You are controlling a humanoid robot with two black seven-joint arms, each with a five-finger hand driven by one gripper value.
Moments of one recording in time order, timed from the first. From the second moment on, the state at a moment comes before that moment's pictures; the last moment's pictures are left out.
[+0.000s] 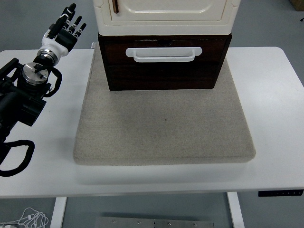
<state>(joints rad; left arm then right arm) -0.99 0.18 -1.02 -0.34 -0.20 -0.23 -0.05 -0.04 0.00 0.13 0.15 -0.15 0.22 -0.01</state>
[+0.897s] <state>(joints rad) -1.18 0.38 -0.99 -0.33 -0.15 -0.28 -0.05 -0.04 0.00 0.13 0.15 -0.15 0.22 -0.01</state>
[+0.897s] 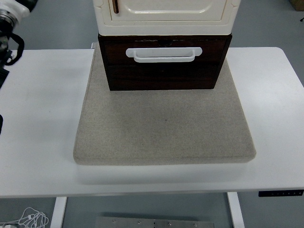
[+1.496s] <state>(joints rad) -1.65 0.59 -0.77 -0.66 0.03 -0.24 -0.05 -0.04 0.00 0.13 0.15 -0.15 0.22 -0.01</state>
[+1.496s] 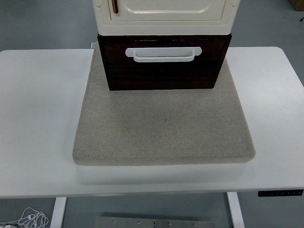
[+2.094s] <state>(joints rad) -1.83 0.62 -0.48 -1.08 0.16 -0.24 -0.05 -0.04 0.00 0.13 0.15 -0.15 0.22 -0.01</state>
